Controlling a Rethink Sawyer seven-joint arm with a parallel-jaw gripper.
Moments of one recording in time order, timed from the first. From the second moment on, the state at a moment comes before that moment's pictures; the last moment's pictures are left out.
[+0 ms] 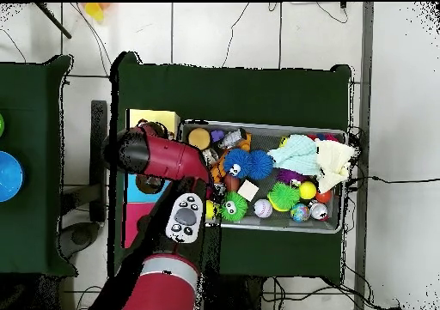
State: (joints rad) arm 0.20 -0.36 -0.23 1.43 0.45 0.31 1.88
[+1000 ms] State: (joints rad) arm 0.22 -0.41 -0.23 1.44 0.45 0.32 1.88
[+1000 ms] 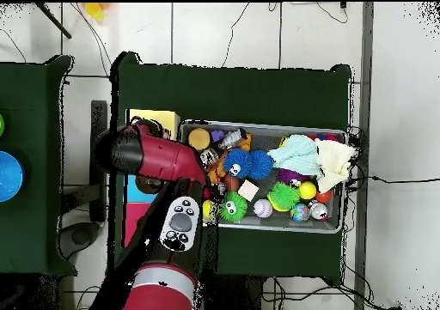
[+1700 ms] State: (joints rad) arm 0.23 -0.49 -0.23 1.46 0.45 0.36 1.88
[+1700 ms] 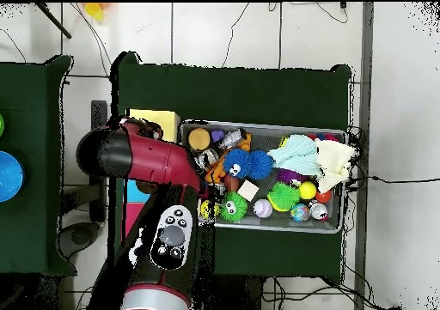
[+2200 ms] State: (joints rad) arm 0.25 -0.54 -0.28 1.46 0.45 0.41 1.88
